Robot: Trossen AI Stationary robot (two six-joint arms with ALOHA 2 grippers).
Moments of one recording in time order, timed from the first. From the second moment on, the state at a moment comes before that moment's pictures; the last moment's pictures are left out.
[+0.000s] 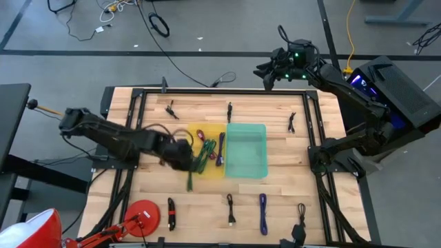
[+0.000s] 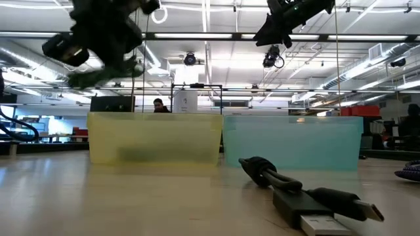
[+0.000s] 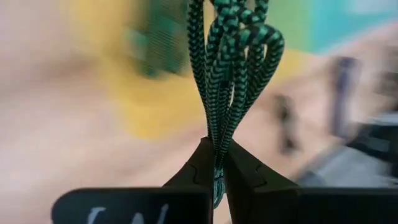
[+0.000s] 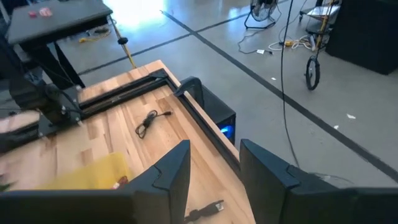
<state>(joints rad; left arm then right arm) -0.19 1.33 0.98 -0.70 0.05 -1.45 -0.74 1.34 1.39 -0.47 -0.30 0.01</state>
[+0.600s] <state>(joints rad) 0.31 1.33 0.97 -0.71 0.19 -0.69 -0.60 1.34 1.39 -0.46 -0.20 0.24</state>
